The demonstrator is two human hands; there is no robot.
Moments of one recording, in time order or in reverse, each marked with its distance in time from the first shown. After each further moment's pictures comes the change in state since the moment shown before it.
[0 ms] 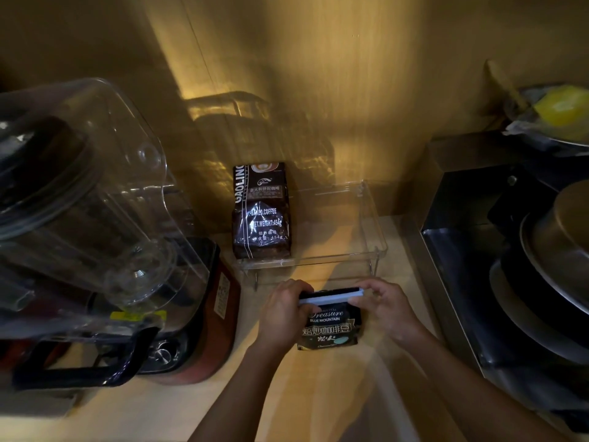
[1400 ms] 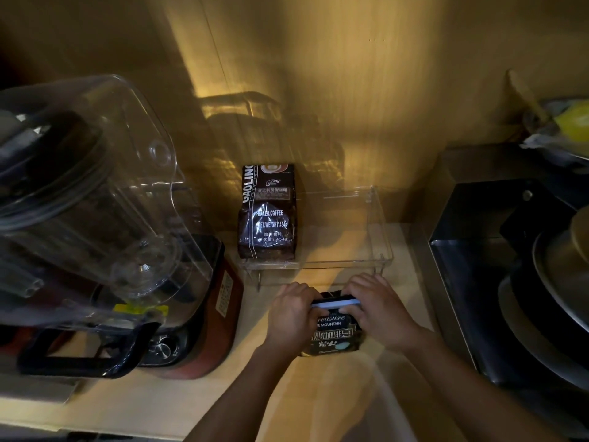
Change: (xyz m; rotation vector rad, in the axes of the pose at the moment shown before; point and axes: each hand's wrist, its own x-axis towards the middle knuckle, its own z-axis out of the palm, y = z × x) left_hand 0.001 0.001 0.015 0.125 0.147 0.183; right_hand 0.014 -0.018 0.005 -0.937 -0.143 -0.526
